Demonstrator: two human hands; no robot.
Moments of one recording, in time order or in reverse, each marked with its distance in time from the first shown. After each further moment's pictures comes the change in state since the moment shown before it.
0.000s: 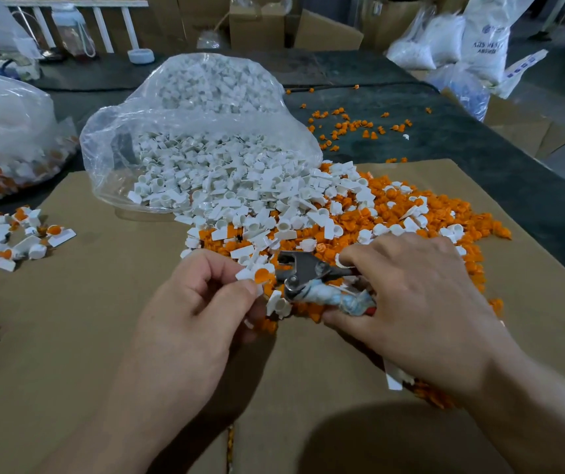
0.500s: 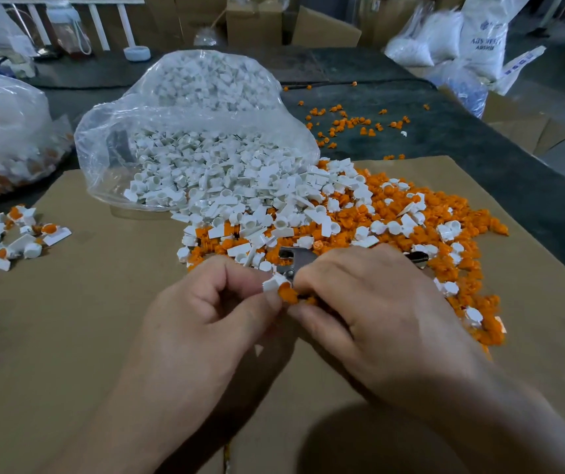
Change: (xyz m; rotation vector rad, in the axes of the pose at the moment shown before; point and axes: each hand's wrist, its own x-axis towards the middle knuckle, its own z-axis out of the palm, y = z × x) left_hand -0.012 0.012 0.006 -0.009 -0.007 -0.008; right_hand -0.006 -0.031 -0.013 0.274 0.209 -0.280
